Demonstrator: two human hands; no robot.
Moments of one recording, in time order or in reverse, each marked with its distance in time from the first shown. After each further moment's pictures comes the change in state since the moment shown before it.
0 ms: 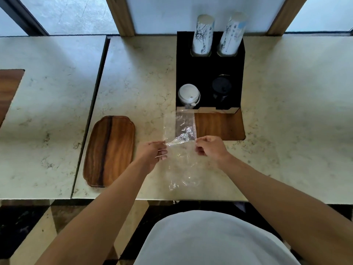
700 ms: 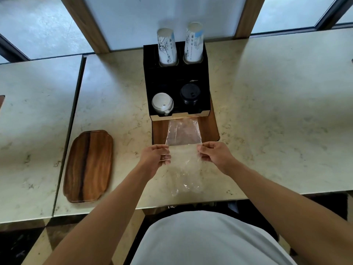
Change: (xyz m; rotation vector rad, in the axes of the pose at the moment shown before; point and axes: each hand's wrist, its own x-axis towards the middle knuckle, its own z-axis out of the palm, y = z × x) left_hand -0.030 -0.012 0.088 0.094 -0.131 0.071; right_hand -0.011 0.024 -0.110 0.125 -0.090 -0.086
